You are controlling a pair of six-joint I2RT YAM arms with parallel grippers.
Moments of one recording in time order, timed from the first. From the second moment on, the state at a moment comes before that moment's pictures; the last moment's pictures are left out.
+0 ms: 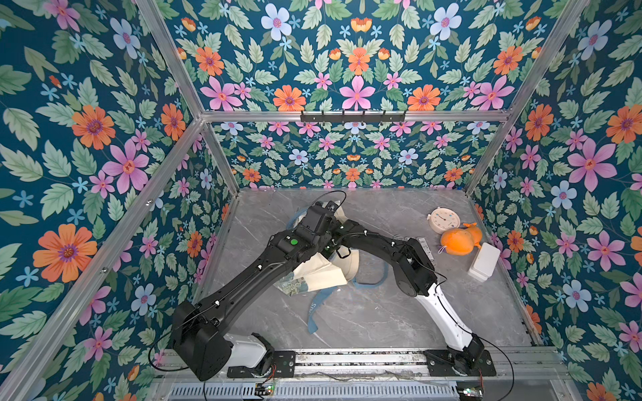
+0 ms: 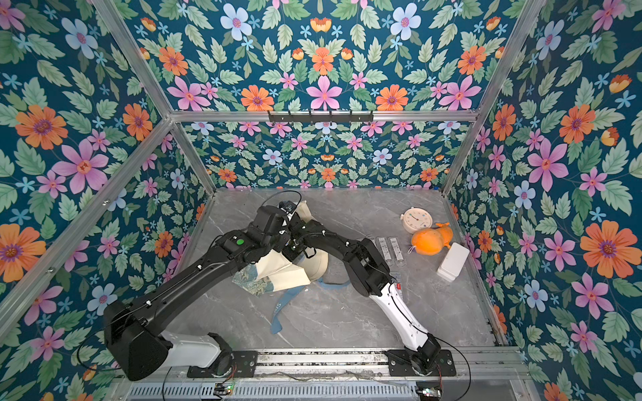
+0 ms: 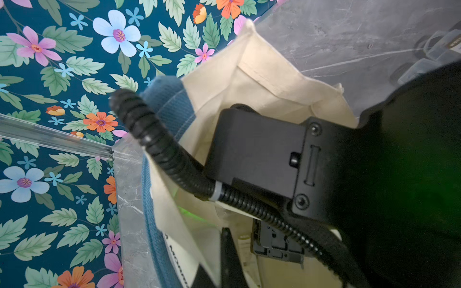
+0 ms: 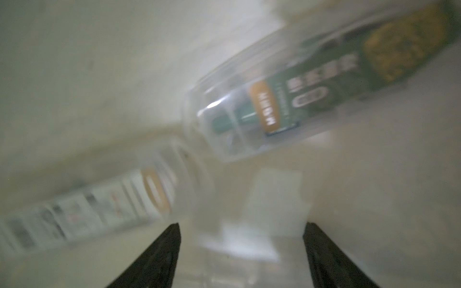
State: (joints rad) left arm -0.71 1.36 1.22 -0.62 -0.46 0.19; right arm 0.80 2.48 2.12 -0.74 -0.29 -0.06
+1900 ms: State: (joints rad) left arm -0.66 1.20 0.97 -0.20 -0.39 0.72; right arm 0.93 2.30 1.83 -0.67 -0.13 0.37
